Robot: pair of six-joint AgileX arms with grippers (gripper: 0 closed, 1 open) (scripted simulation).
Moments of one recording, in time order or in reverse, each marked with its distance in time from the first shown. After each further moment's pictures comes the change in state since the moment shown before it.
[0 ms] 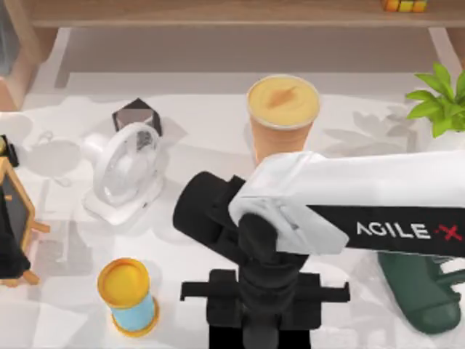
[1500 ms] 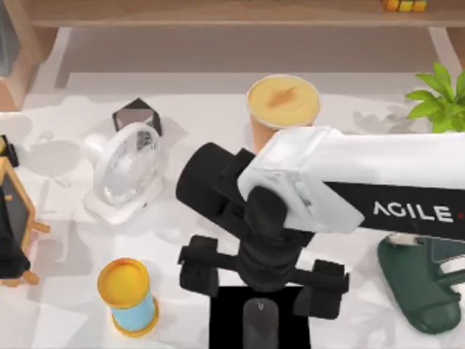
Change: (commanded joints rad) left arm 0.000 0.000 0.000 0.000 0.000 0.000; right arm -0.039 -0.044 0.044 -0.008 0.002 0.123
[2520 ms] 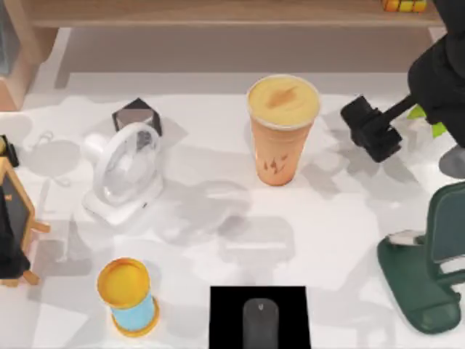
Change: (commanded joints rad) left arm 0.000 0.000 0.000 0.000 0.000 0.000; right arm -0.534 -0.326 0.092 -0.074 -0.006 1.773
